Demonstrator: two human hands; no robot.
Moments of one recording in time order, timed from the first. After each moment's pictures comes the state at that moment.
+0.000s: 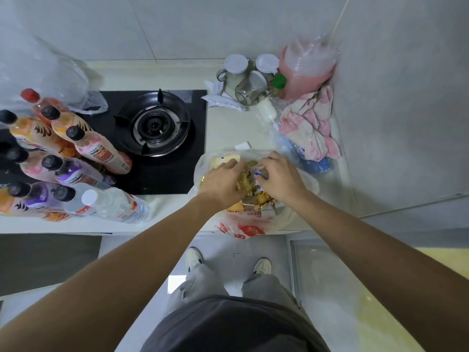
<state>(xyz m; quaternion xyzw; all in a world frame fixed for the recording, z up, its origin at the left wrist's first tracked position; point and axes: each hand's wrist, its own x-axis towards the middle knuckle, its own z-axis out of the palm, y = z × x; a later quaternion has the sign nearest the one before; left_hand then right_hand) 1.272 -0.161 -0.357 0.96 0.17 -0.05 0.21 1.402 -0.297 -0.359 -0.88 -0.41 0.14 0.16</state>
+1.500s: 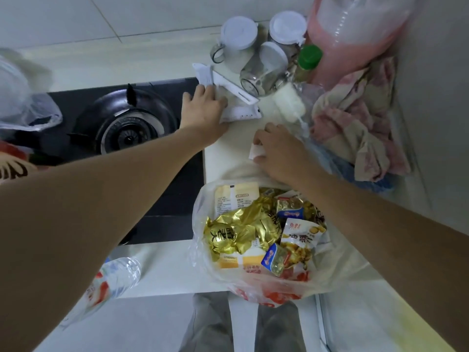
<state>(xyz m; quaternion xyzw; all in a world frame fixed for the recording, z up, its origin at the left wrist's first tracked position) 1.447 0.039 -0.435 0.98 0.18 -0.08 -0.04 1.503 -0.169 -0.444 -0.87 -0.44 0.16 0.13</state>
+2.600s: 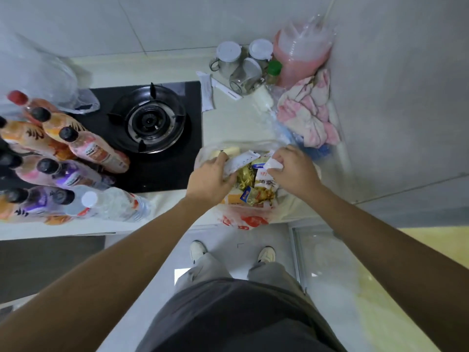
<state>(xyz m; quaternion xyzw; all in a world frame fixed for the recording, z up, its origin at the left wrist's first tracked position) 1.249 -0.148 -0.357 0.95 0.23 0.00 0.22 1.409 -0.324 -0.362 -0.90 -0.34 0.14 0.21</state>
